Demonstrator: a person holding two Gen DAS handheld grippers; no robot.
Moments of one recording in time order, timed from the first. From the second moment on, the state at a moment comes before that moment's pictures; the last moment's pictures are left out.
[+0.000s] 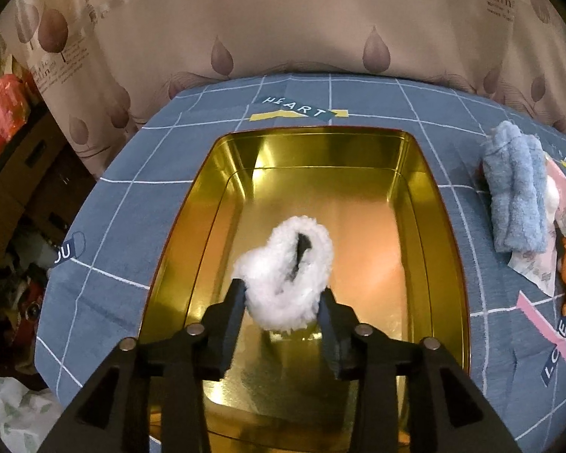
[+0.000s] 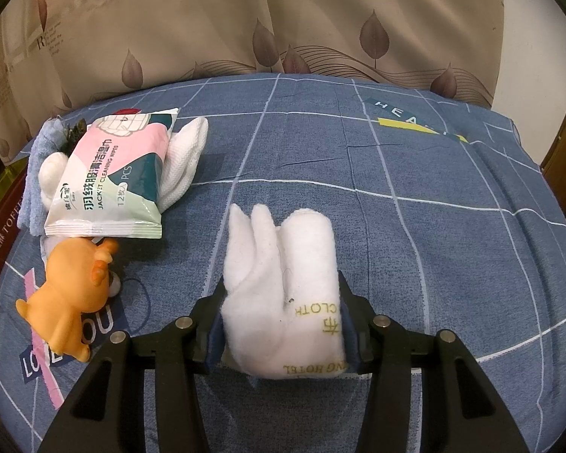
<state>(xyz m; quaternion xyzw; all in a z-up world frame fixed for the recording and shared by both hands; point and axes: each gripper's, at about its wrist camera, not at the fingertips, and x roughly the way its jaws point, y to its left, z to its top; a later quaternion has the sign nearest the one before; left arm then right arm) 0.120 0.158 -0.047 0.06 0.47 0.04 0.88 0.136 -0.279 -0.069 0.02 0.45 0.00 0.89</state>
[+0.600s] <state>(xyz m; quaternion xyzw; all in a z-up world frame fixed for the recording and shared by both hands) 0.040 0.201 -0.015 0.03 0.42 0.06 0.91 0.135 -0.276 -0.069 0.00 0.45 -0.01 0.89</state>
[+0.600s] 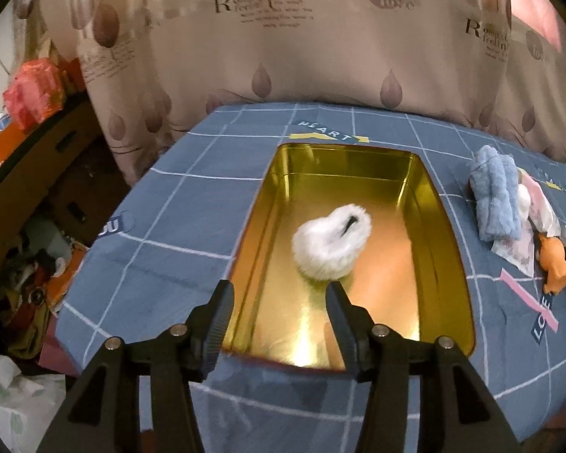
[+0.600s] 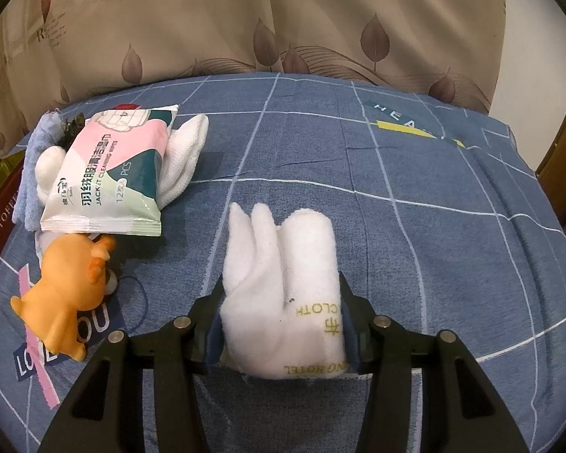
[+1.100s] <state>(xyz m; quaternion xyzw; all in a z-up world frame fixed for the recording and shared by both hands) 0.017 0.234 -0.026 0.00 0.41 0.11 0.90 0.122 -0.263 -0.053 -0.03 0.42 -0.05 0.91</state>
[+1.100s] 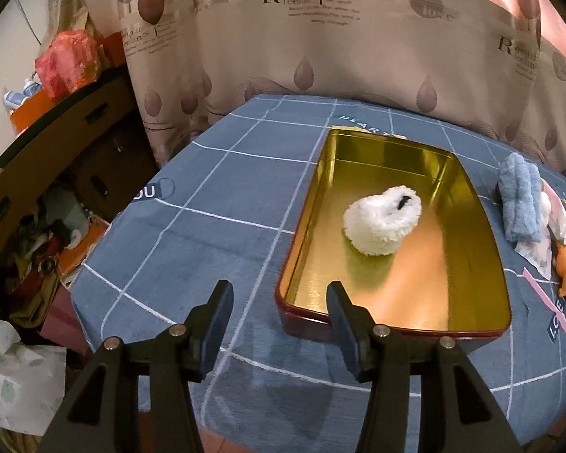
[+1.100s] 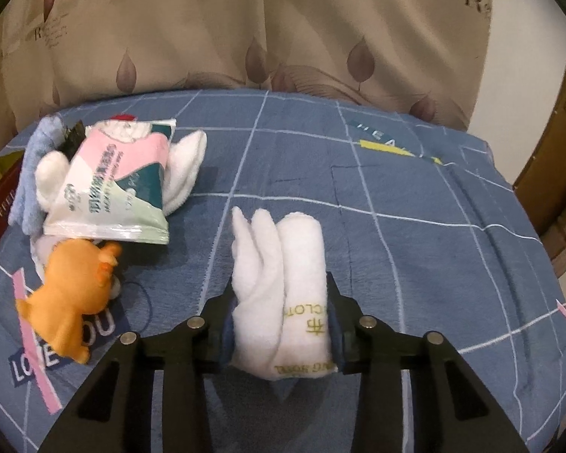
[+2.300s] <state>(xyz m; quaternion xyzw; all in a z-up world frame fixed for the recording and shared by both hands) 0.003 0.310 -0.012 -0.12 0.40 0.21 0.88 0.138 0.035 0.004 -0.08 0.40 0.25 0.88</state>
